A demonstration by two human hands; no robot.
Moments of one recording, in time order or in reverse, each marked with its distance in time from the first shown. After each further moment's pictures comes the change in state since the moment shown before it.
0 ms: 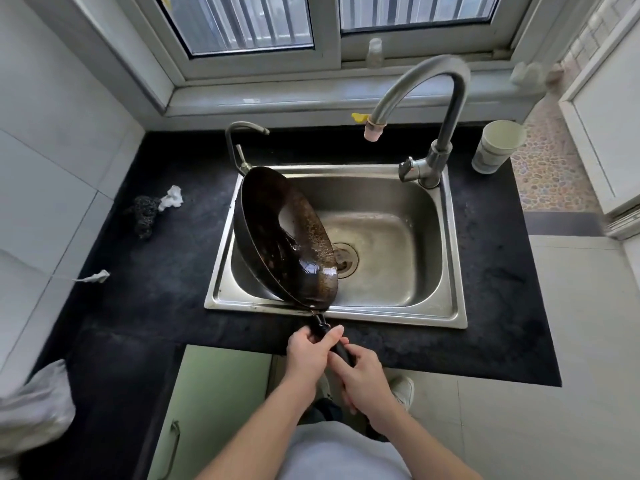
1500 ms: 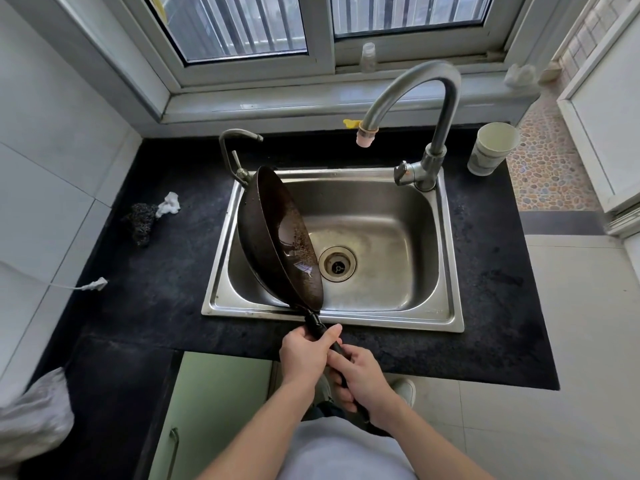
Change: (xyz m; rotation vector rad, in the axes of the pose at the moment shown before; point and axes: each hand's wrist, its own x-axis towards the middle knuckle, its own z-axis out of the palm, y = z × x) left_hand -0.013 0.023 0.010 0.284 0.191 0.071; right_hand 0.013 0.000 -0.009 0.305 -0.163 0.152
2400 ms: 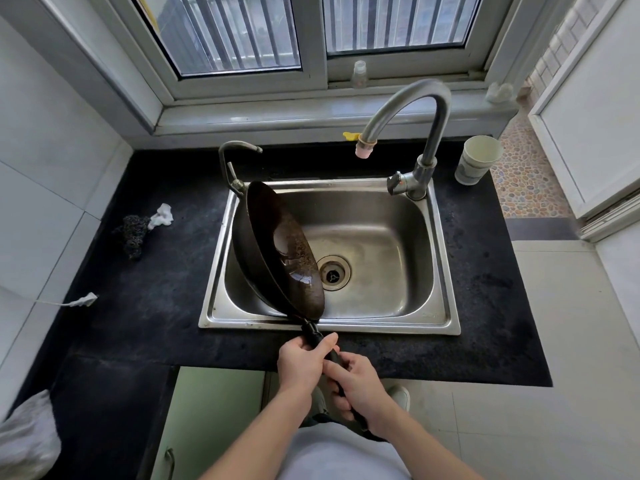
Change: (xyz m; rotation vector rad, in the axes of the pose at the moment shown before) left_hand 0.010 -0.008 -0.012 -0.126 -0.113 -0.033; right_hand -0.008 -0.008 0.018 -0.020 0.051 0.001
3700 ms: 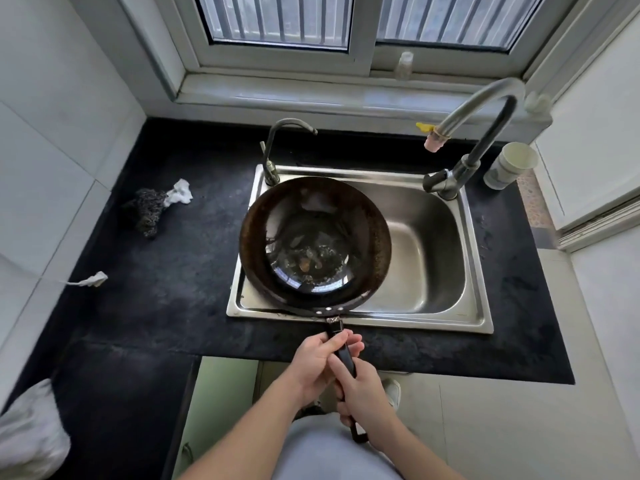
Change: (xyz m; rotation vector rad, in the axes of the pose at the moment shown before) left_hand 0.047 -0.018 -0.071 -0.556 -0.598 -0.284; right_hand 0.019 0.021 0.090 -0.209 0.281 0.011
